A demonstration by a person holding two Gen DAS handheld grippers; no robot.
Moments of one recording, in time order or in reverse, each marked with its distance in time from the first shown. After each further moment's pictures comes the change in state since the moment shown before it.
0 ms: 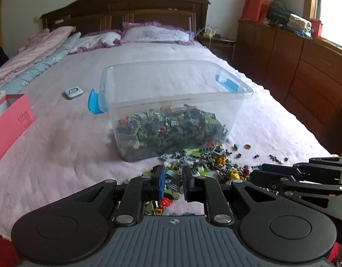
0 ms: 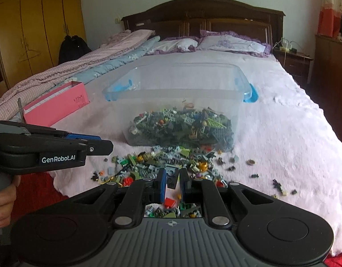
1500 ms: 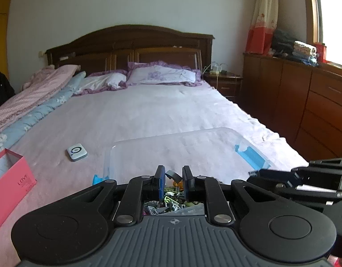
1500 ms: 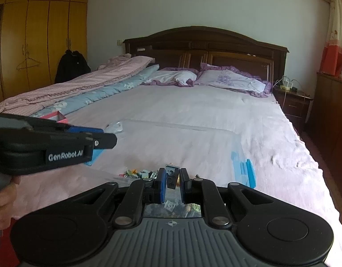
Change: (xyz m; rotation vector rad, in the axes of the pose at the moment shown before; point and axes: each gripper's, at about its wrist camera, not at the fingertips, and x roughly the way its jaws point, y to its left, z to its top) left arm 0.042 0.005 0.103 0.033 -0.197 0.052; right arm 0.052 -0.017 0.120 -0.097 -0.149 -0.046
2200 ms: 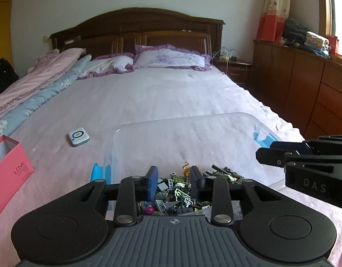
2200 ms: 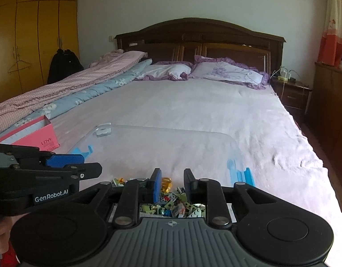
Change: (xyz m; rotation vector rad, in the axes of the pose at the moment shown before) left arm 0.036 0.022 -0.006 -0.035 0.081 0.022; right arm 0.066 -0.023 0.025 0.046 0.041 -0.009
